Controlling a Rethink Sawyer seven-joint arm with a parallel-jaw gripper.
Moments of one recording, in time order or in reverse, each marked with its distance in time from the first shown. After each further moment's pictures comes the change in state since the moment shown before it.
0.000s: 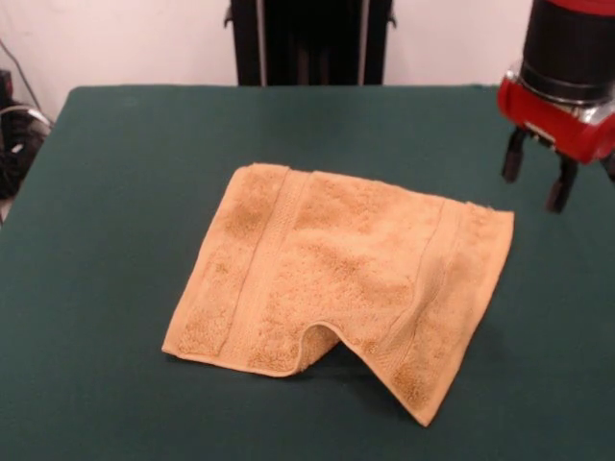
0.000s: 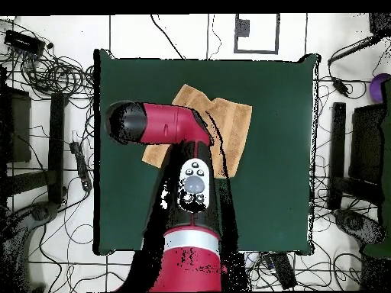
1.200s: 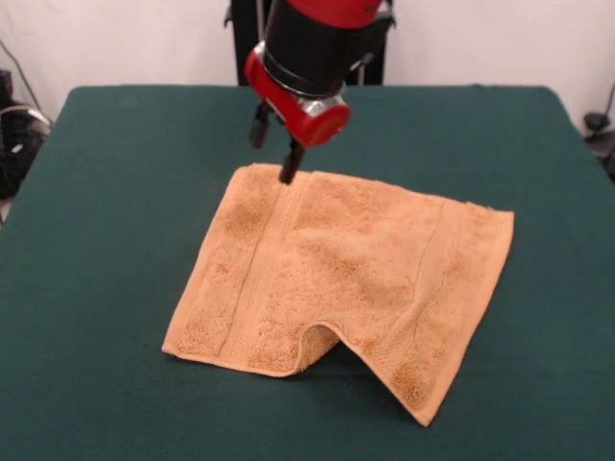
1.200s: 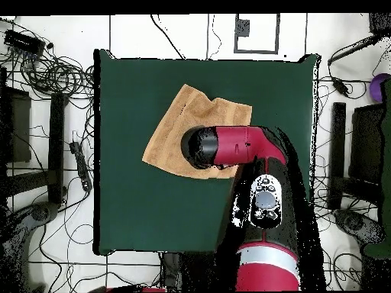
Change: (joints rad) arm -0.215 -0.043 -0.041 0.085 -0.414 0.009 -0.040
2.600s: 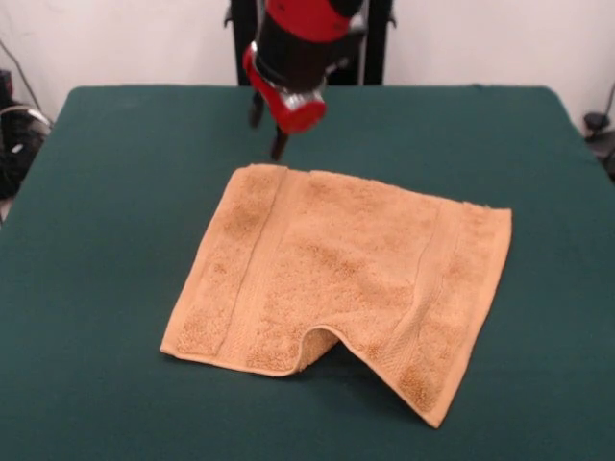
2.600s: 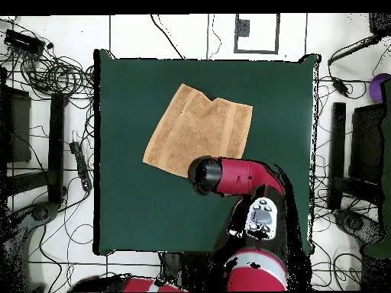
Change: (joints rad) arm 0.041 0.035 -0.146 0.190 0.110 -0.095 0.003
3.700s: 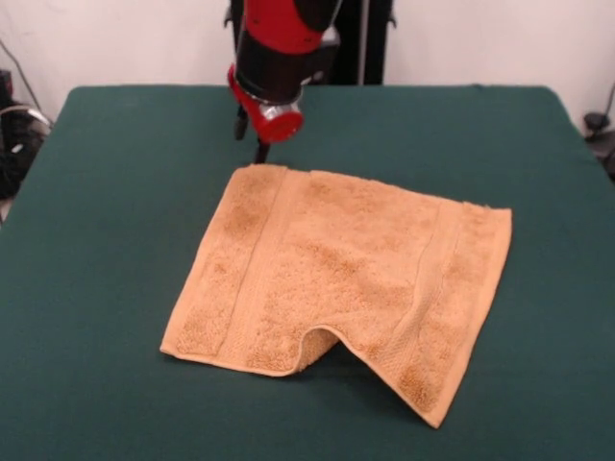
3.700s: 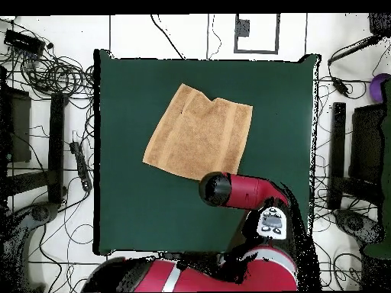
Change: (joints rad) arm -0.054 0.081 -0.004 0.073 0.005 -0.246 0.000
